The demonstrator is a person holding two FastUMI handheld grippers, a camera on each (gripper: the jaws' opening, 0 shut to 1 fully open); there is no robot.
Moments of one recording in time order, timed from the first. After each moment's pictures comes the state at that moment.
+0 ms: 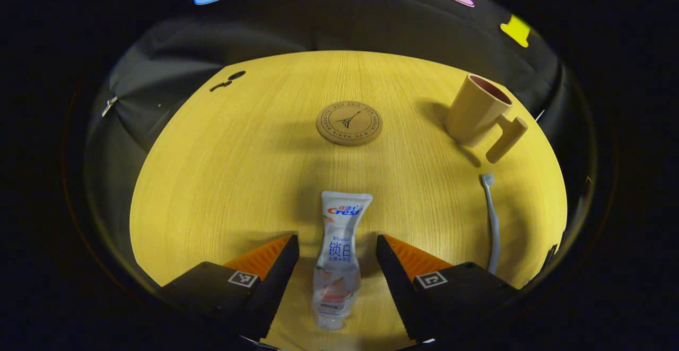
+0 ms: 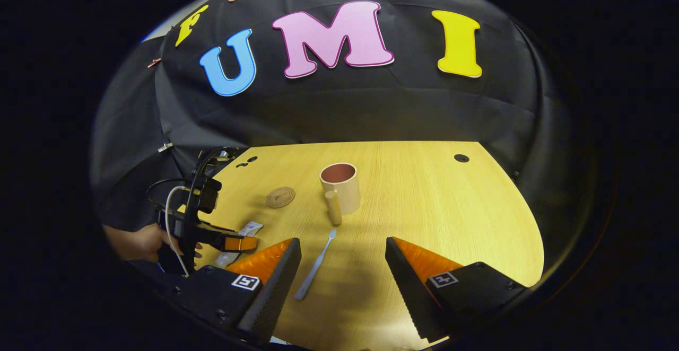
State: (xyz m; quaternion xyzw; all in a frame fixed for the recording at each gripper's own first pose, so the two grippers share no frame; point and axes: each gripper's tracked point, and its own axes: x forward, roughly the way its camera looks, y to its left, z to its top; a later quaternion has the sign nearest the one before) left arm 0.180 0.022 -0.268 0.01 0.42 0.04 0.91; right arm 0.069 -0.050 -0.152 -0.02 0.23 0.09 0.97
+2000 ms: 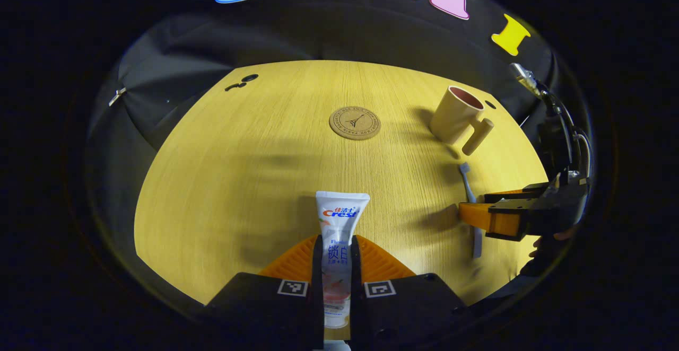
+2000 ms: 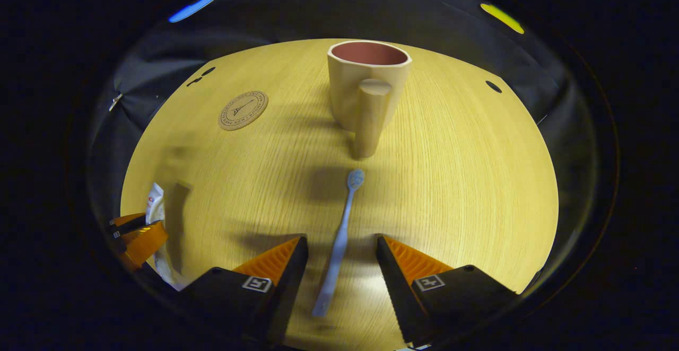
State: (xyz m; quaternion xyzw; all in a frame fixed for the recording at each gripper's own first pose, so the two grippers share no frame) left arm 0.124 0.039 -0.232 -0.01 0.38 0.02 0.92; right arm 0.143 0.003 -0.323 -0.09 0.49 0.00 0.87
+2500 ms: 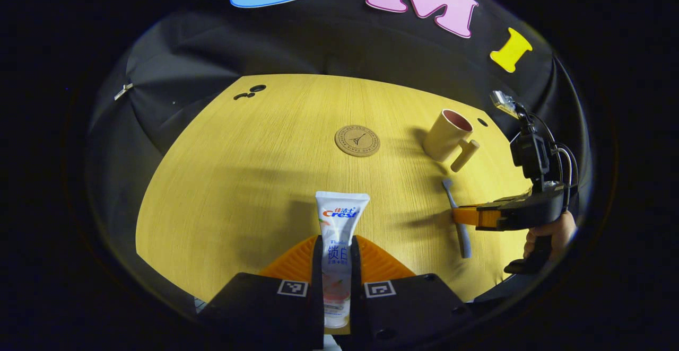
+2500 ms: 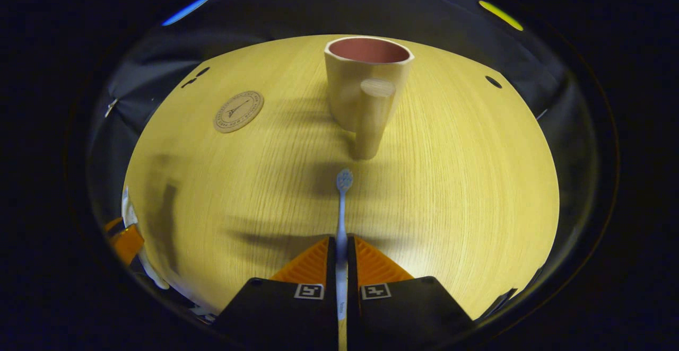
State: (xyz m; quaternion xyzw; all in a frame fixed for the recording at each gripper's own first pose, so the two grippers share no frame) left arm 0.111 0.047 -0.208 -0.03 0.36 0.01 0.93; right arm 0.144 0.011 -0.323 -0.08 0.49 0.03 0.87
